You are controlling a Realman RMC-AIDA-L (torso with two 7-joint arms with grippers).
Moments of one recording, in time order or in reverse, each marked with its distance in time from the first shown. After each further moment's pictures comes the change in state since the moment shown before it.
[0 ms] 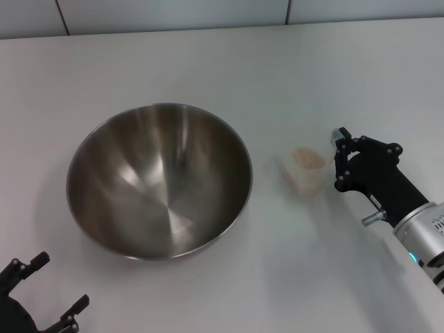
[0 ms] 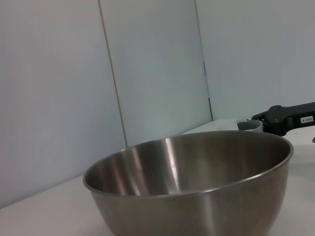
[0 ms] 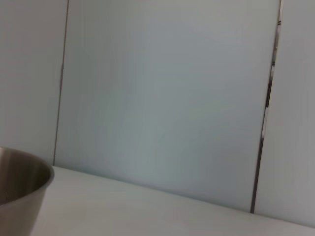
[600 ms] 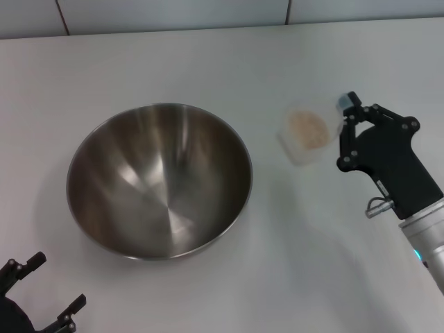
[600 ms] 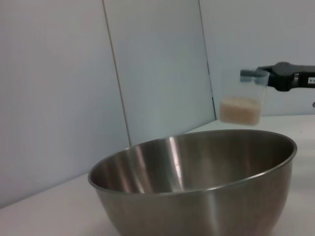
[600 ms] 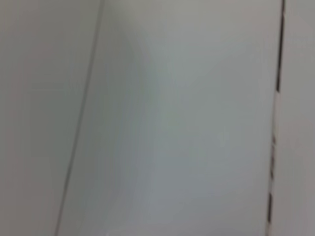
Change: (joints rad) left arm 0.005 0.002 -0.002 0.000 -0.006 0.000 0.000; right arm -0.019 0.000 -0.008 0.060 -0.032 -0.297 -0.112
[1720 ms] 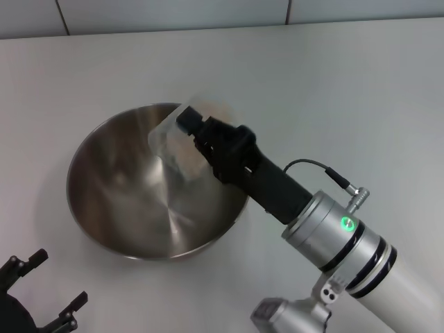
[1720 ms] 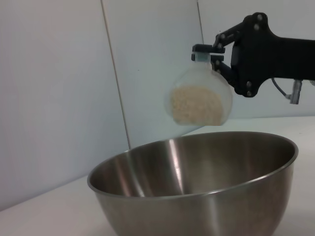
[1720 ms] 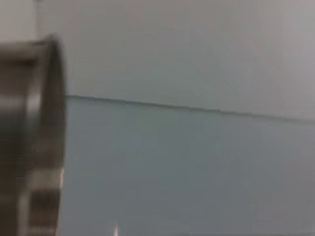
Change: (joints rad) left arm -0.009 0.000 0.000 -0.002 0.000 0.000 -0.001; right arm 0.148 0.000 0.072 0.285 -0.316 0.198 -1.571
